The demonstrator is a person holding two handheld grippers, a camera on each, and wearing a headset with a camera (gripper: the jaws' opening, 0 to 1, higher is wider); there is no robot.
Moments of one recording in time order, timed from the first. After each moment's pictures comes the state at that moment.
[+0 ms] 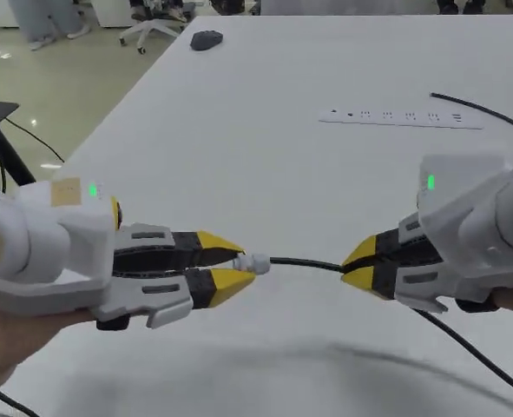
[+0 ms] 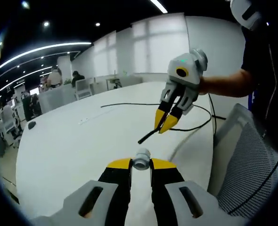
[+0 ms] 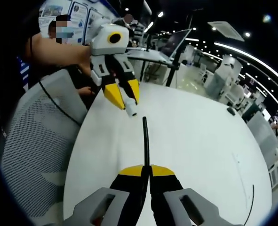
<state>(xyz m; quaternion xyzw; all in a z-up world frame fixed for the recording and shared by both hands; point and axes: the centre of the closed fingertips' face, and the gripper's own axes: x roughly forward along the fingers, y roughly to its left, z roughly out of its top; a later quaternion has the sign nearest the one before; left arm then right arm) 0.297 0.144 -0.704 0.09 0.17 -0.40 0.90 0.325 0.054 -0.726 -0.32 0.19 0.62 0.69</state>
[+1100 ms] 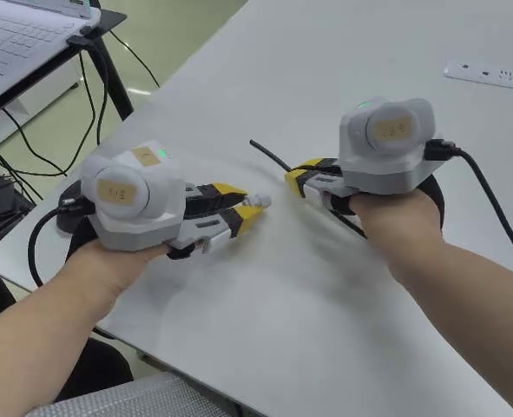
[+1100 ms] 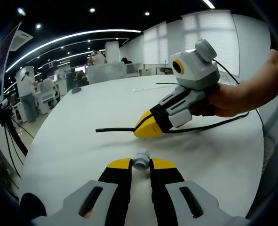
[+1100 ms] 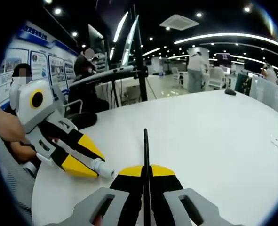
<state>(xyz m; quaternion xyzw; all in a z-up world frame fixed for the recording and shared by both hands) 0.347 0.249 -0.803 0.07 0.23 -0.20 0.95 0.405 0.245 -0.808 -0.10 0.22 0.58 0.78</state>
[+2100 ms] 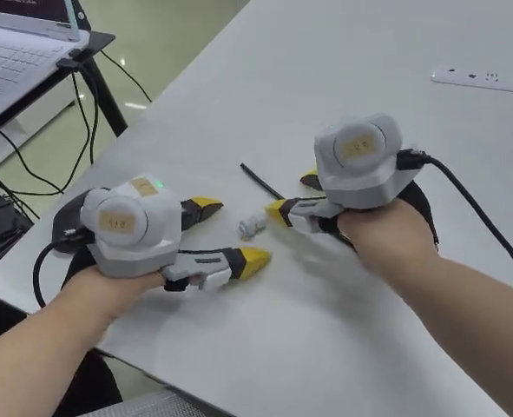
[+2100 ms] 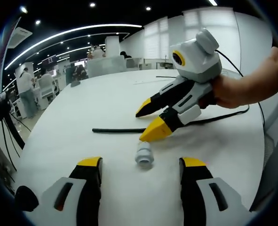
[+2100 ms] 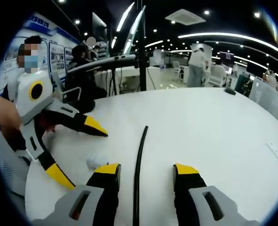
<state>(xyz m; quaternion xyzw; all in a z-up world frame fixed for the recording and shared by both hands) 0.337 0.245 -0.812 0.07 0.25 -0.20 0.95 0.404 0.218 -0.811 -0.16 0.22 0.56 0.78</state>
